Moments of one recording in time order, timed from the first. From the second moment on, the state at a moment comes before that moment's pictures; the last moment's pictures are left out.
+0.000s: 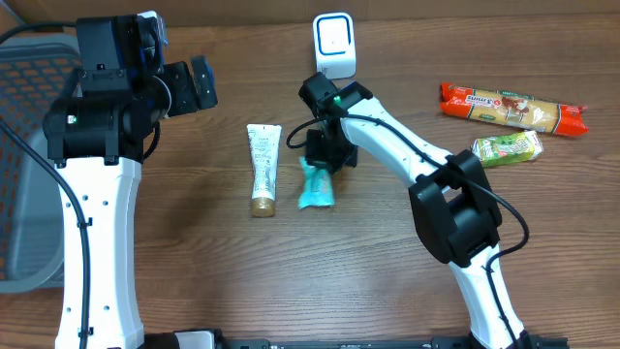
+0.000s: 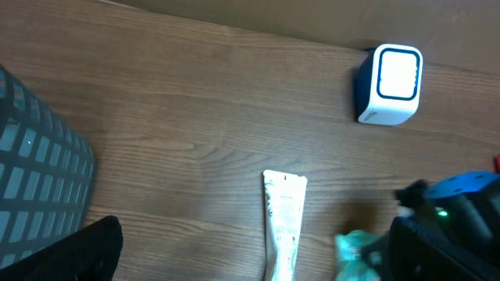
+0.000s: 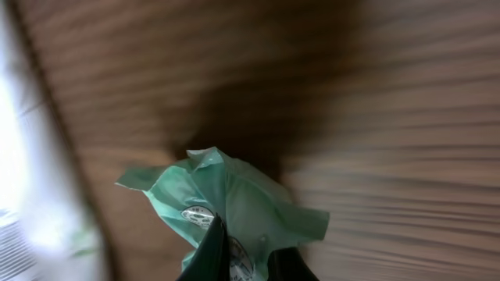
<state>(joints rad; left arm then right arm) 0.03 1.51 1.78 -1.08 0.01 -0.18 0.60 2.33 1.95 -1.11 -0.13 0.68</state>
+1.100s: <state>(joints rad) 0.03 1.51 1.78 -1.08 0.01 -0.18 0.91 2.44 2.14 -1.49 0.46 0.60</state>
